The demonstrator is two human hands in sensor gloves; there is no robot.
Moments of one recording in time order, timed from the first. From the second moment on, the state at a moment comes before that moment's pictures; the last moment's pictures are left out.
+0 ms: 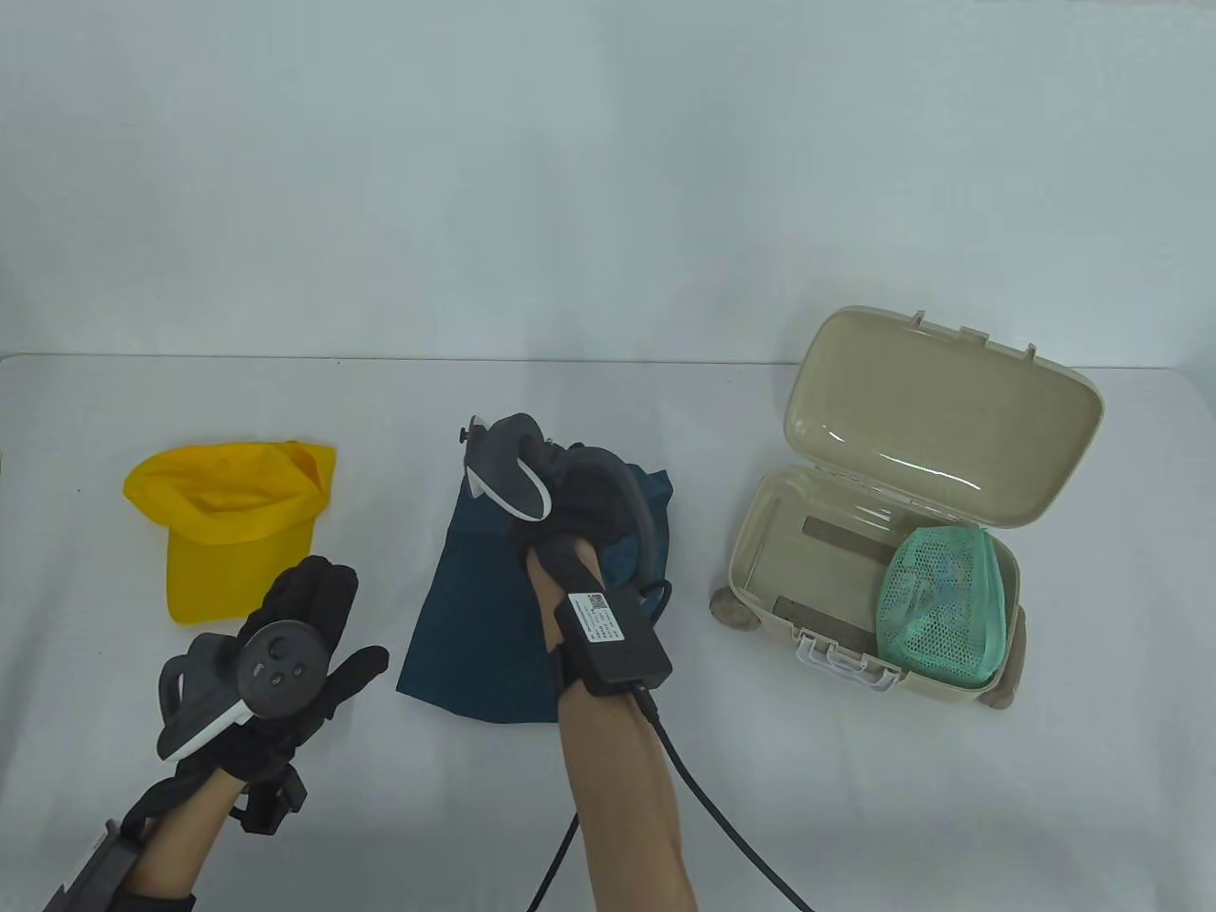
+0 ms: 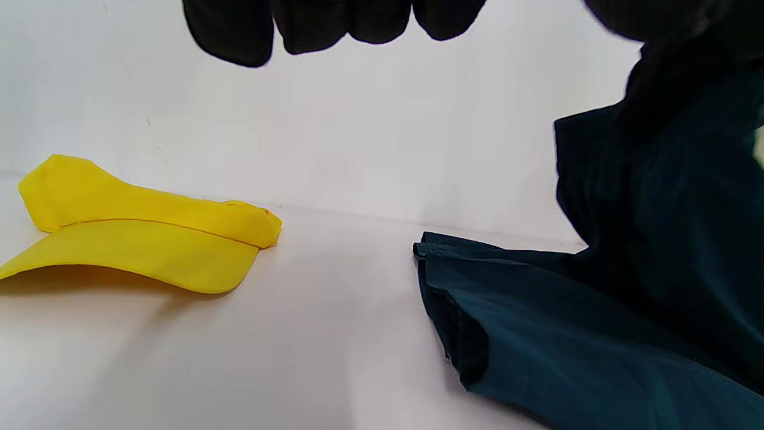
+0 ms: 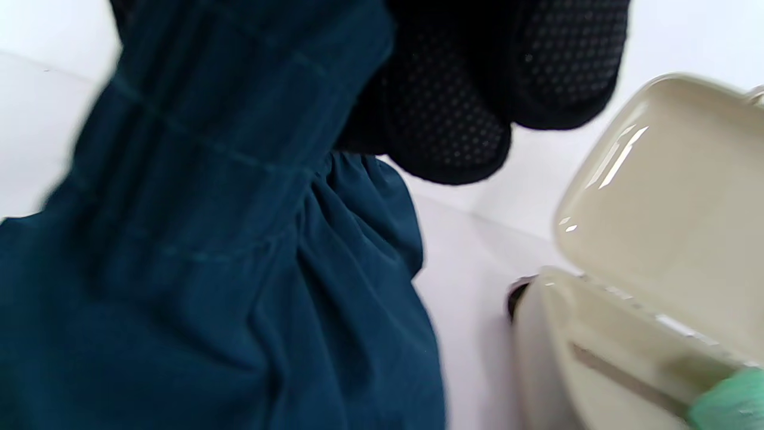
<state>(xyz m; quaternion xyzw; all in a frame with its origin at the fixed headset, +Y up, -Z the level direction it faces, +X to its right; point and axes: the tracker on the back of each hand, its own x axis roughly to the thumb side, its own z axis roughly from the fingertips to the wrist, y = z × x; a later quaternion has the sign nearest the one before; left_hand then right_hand) -0.284 -0.664 -0.283 -0.01 -0.08 0.09 0.99 -0.080 -0.618 -0.451 0.06 -0.08 -0.98 0.17</state>
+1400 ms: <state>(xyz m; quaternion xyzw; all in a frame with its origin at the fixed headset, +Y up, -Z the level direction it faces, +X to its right) -0.215 -0.750 -0.429 -0.26 0.13 0.16 0.94 0.055 -0.725 -0.439 0.11 -0.24 -0.96 -0.12</state>
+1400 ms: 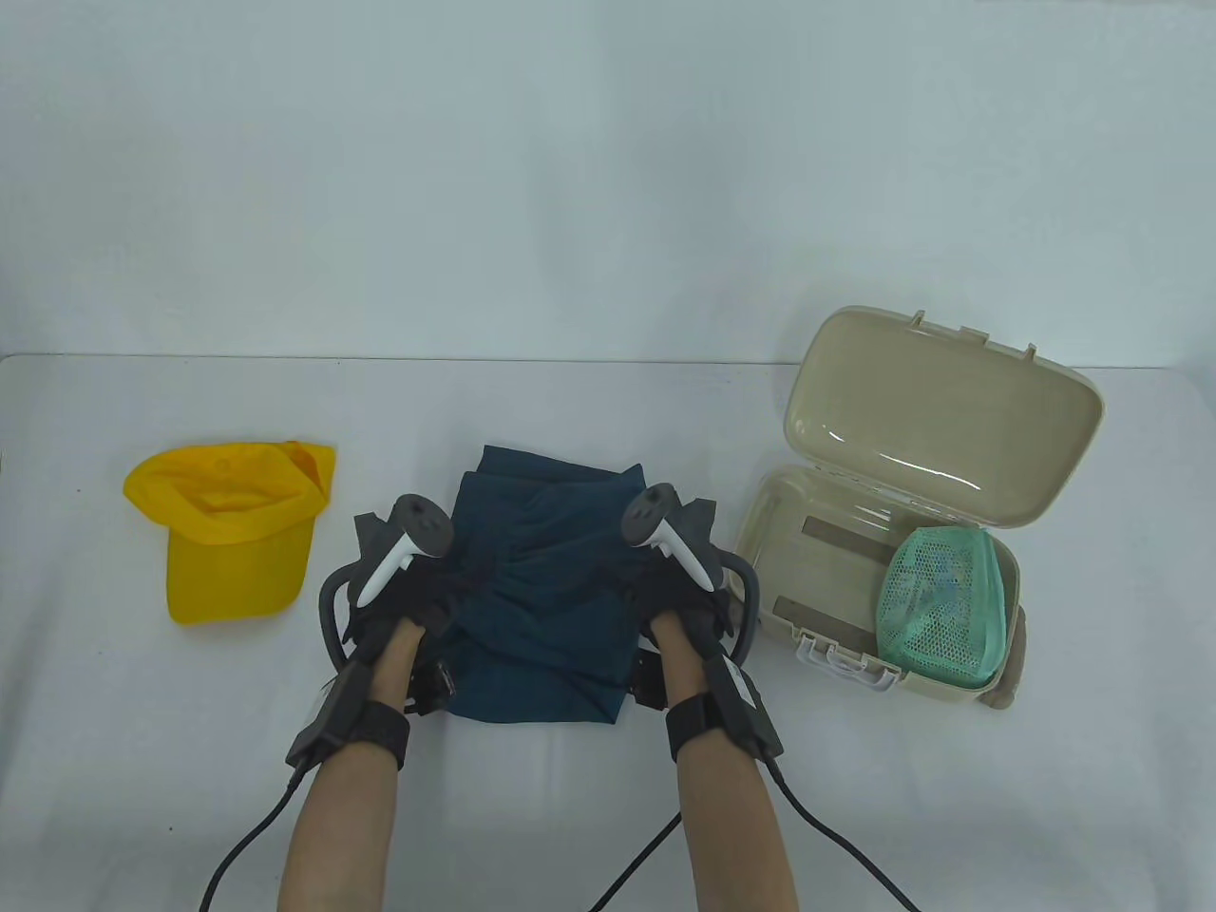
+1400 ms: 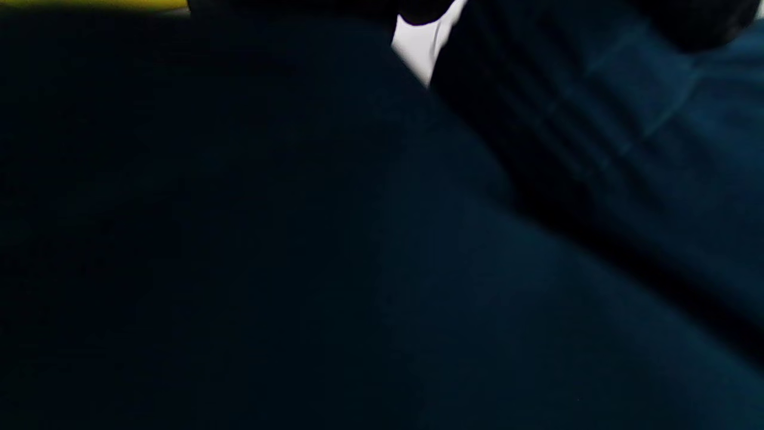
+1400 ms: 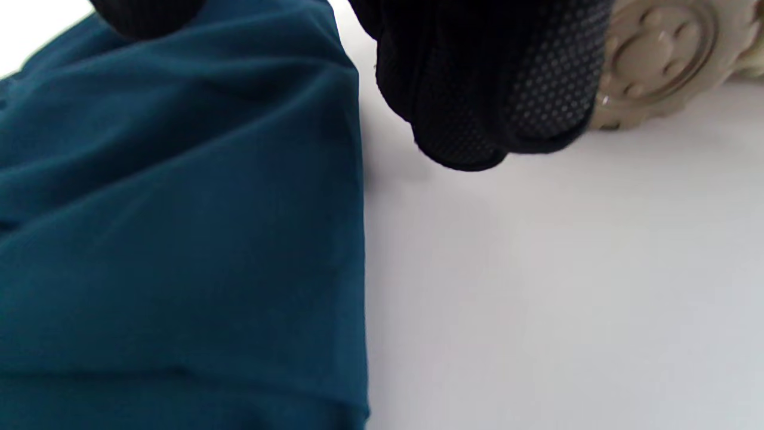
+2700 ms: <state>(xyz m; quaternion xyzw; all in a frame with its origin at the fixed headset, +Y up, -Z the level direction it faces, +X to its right) -0.194 -0.606 -0.410 -0.18 0.04 0.48 0.86 0.131 -0.601 -0.411 0.04 -0.16 -0.88 -0.44</state>
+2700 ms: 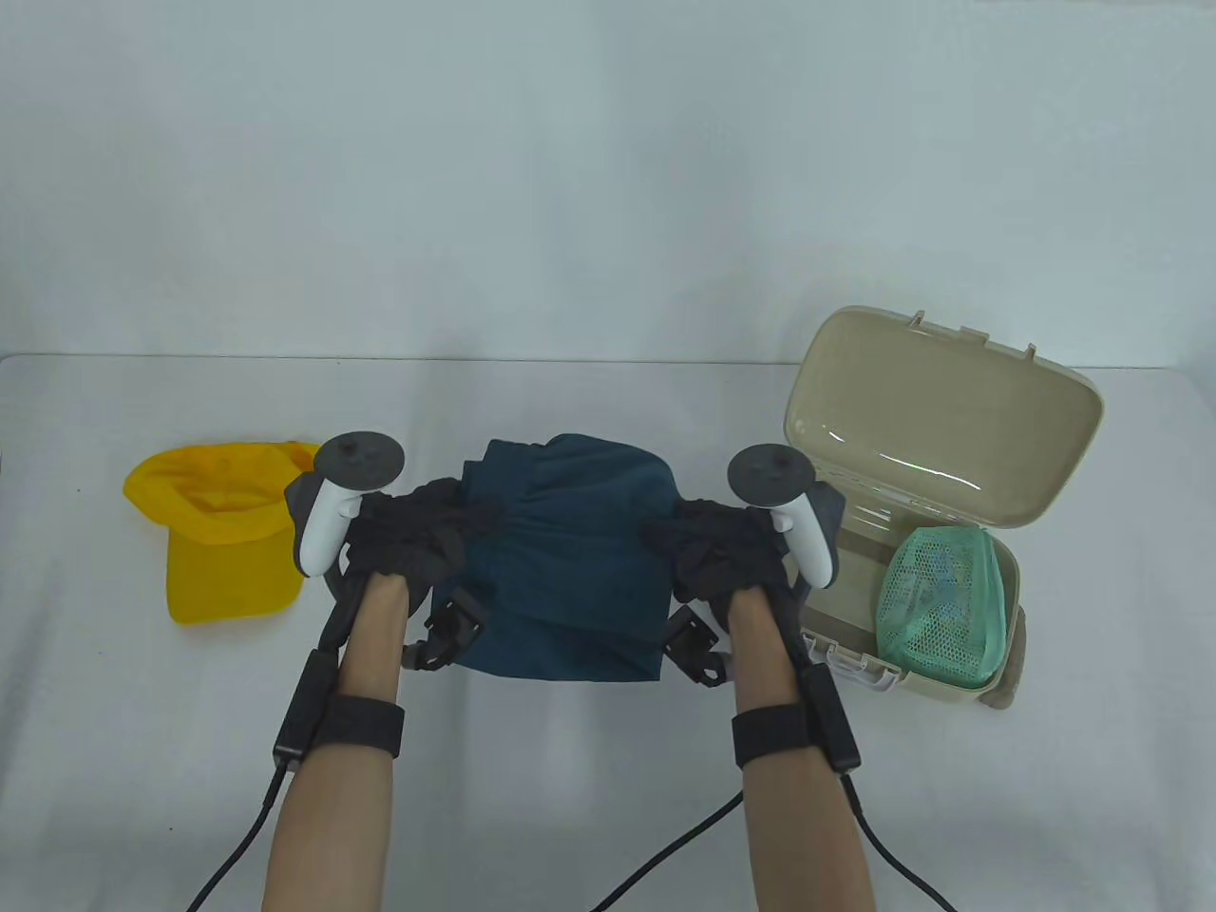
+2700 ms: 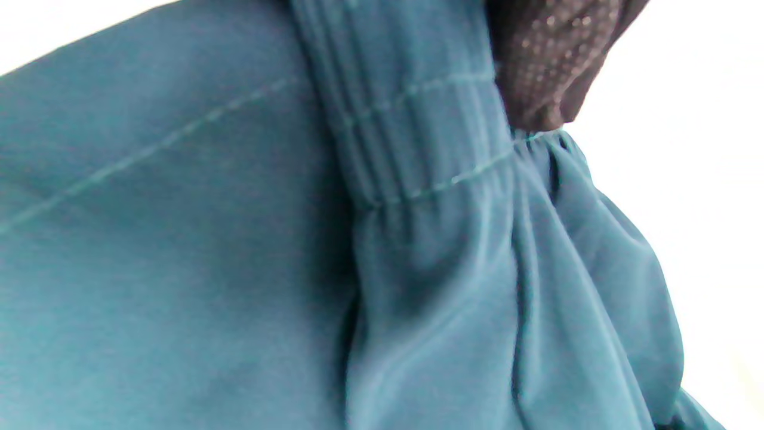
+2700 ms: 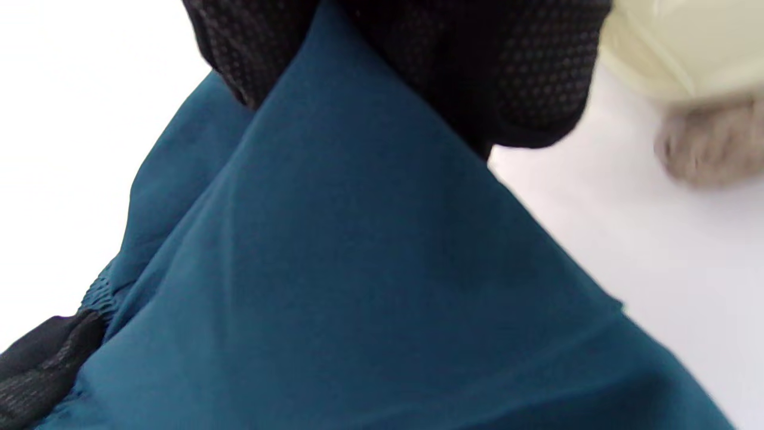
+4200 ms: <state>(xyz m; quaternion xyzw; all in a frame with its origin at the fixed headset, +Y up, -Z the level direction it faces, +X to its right) 0.062 -0.677 -0.489 -0.29 -0.11 0.37 0.87 0.355 -0.664 -0.401 0.25 -0.12 -0.90 -0.34</state>
